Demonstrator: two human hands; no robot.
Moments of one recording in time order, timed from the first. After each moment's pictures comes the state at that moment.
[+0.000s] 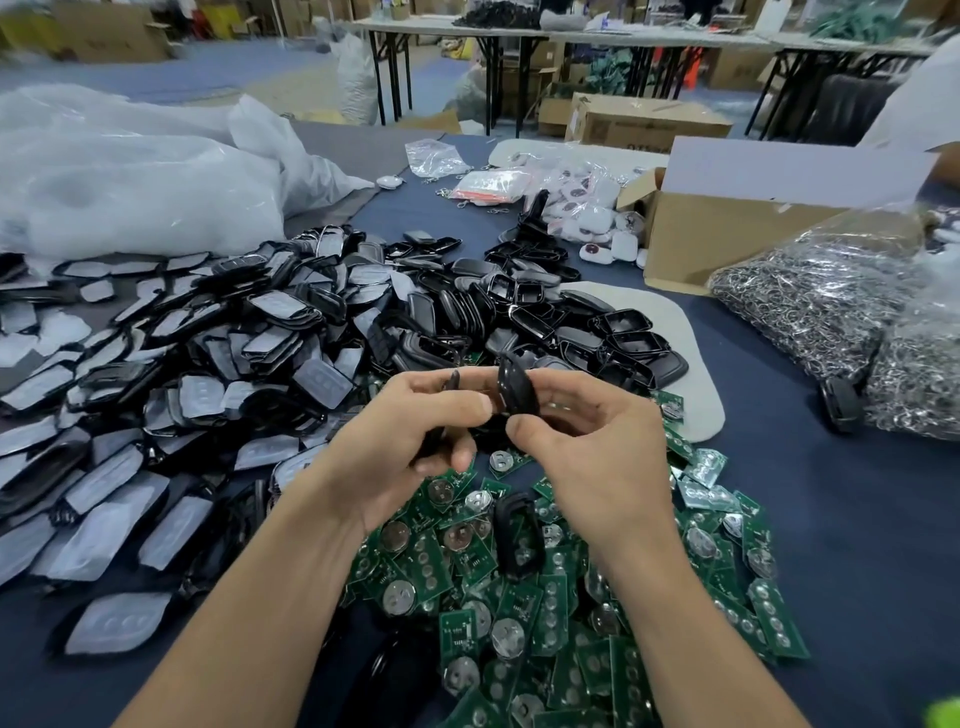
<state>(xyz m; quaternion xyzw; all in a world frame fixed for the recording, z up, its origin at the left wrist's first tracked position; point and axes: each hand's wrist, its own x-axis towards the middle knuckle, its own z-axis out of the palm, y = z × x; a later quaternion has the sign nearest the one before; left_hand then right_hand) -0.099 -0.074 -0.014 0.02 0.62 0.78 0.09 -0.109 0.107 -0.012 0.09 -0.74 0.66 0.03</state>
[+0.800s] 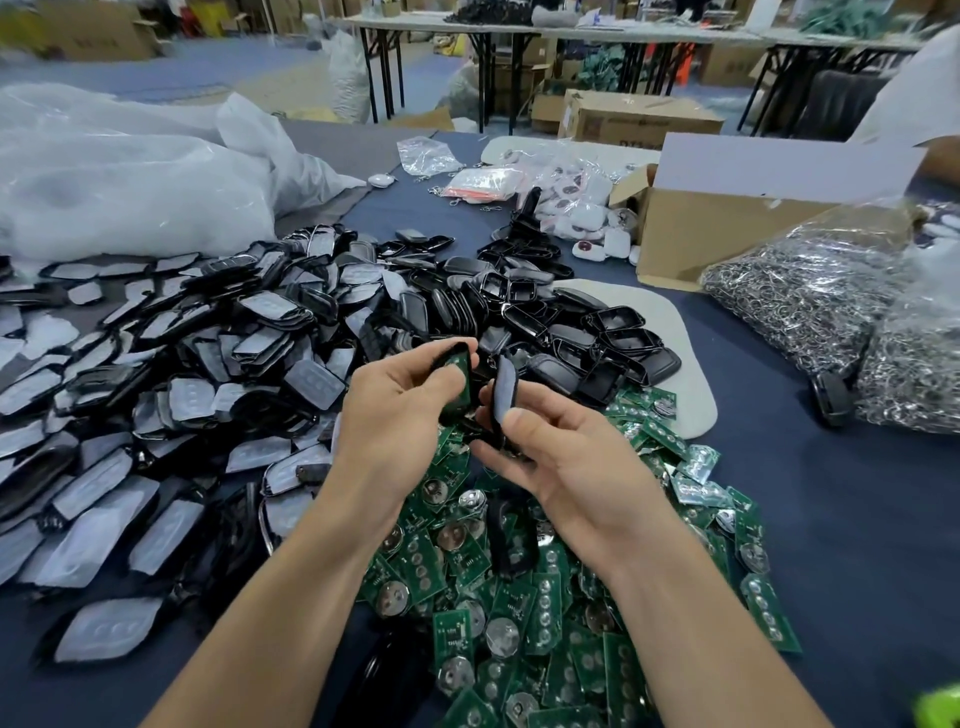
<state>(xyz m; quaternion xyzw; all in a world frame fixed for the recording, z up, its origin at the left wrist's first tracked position) -0.099 -0.050 -0.009 -0.09 0.70 0.69 -0.15 -0.118 0.106 -0.022 0.00 -0.50 0.83 -0.23</state>
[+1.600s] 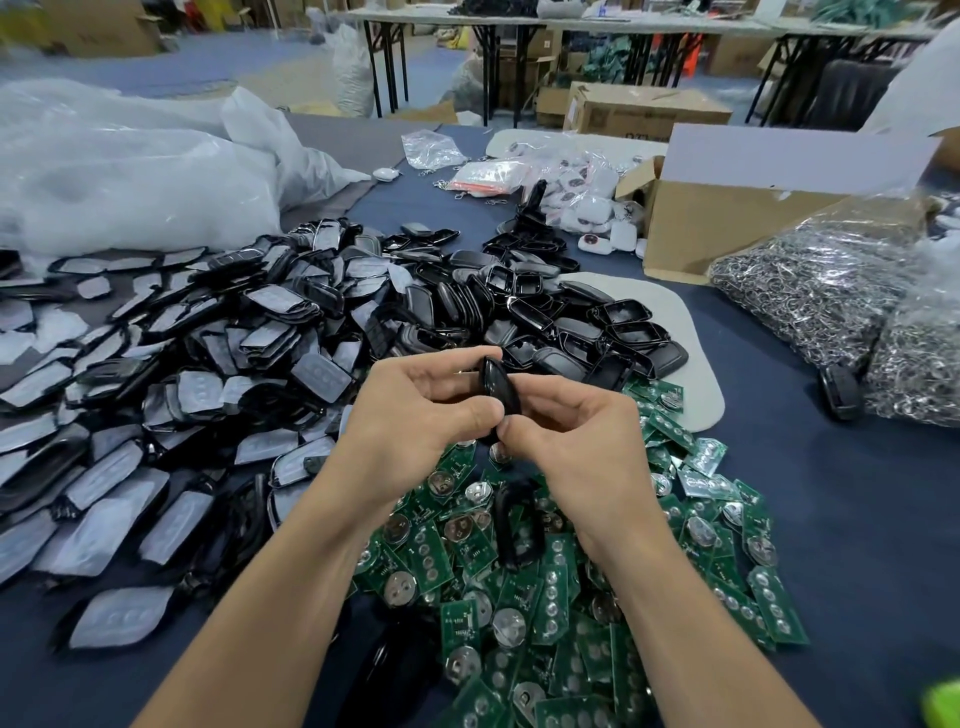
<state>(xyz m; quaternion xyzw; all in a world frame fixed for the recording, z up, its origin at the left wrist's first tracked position) -0.094 -0.060 -0.008 -0.02 0.70 0.71 -0.04 -0.117 0.105 -0.033 0.09 -0.71 0.70 -0.04</state>
